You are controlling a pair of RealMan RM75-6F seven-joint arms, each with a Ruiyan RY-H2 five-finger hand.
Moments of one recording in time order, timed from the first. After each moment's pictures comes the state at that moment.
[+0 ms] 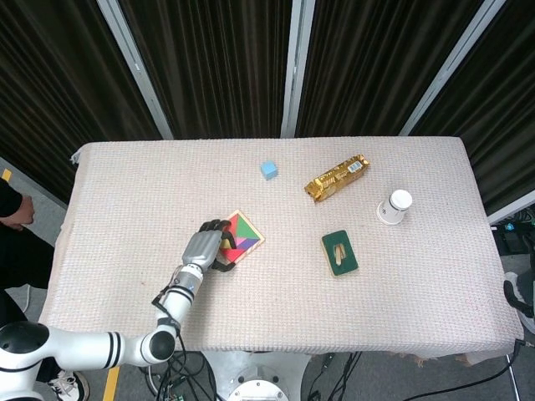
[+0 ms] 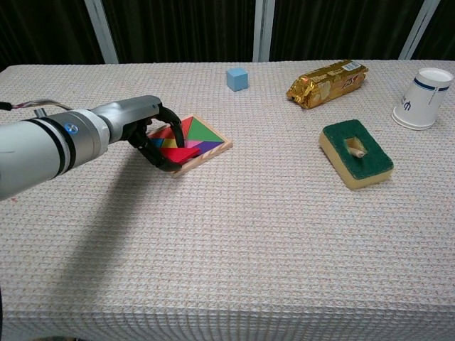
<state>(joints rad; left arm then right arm) -0.84 -1.73 -0.25 -1.58 0.60 1.06 0.48 0.04 -1.07 0.14 -1.48 -1.31 1.42 0.08</state>
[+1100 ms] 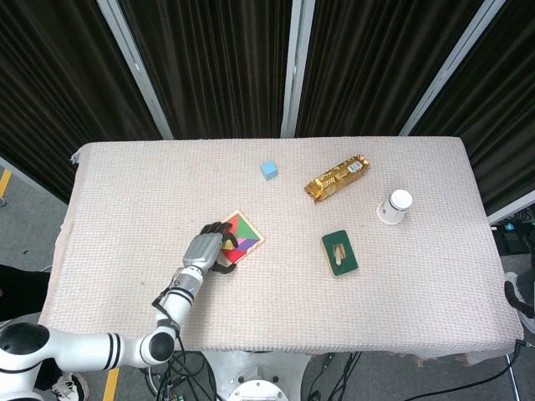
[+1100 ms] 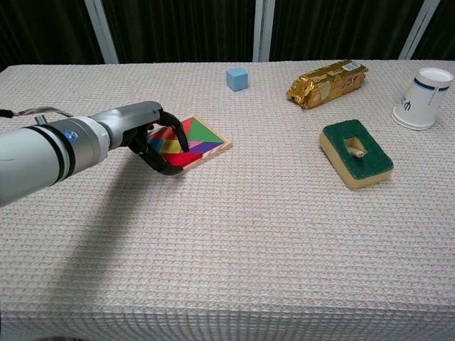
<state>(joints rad) -0.83 -1.74 -0.25 -1.57 0.61 1.04 0.46 0.04 -1.08 0.14 -1.48 -1.31 1.41 0.08</state>
